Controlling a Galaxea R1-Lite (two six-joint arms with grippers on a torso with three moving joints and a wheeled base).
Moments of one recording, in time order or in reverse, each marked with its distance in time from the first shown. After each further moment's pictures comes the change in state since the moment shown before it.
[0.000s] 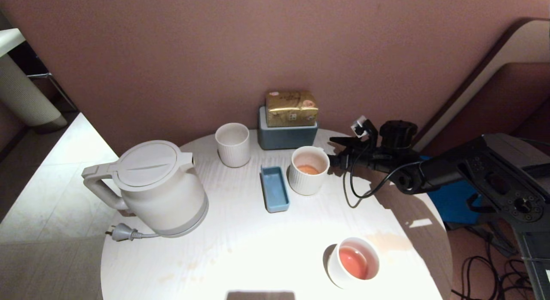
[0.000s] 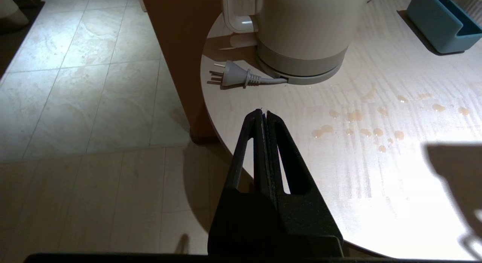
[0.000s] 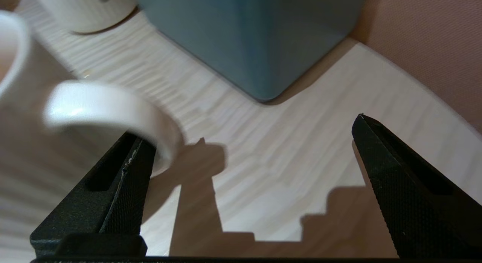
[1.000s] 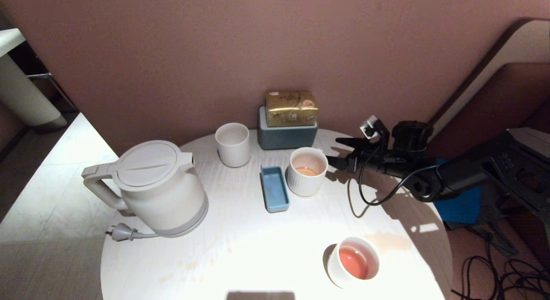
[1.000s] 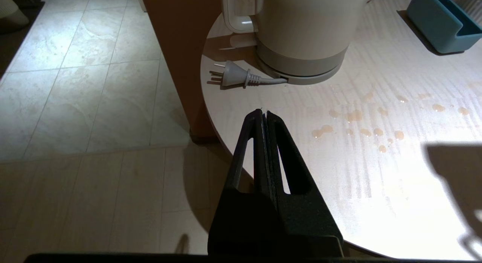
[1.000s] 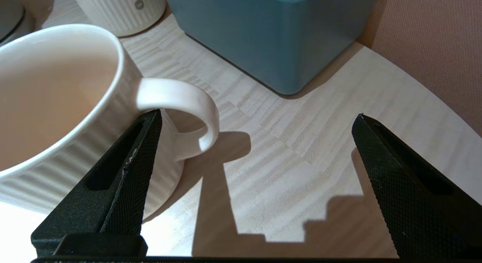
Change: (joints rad) left arm 0.000 0.000 0.000 0.000 0.000 0.000; right arm 0.001 -0.118 0.196 -0.084 -0.006 -0.003
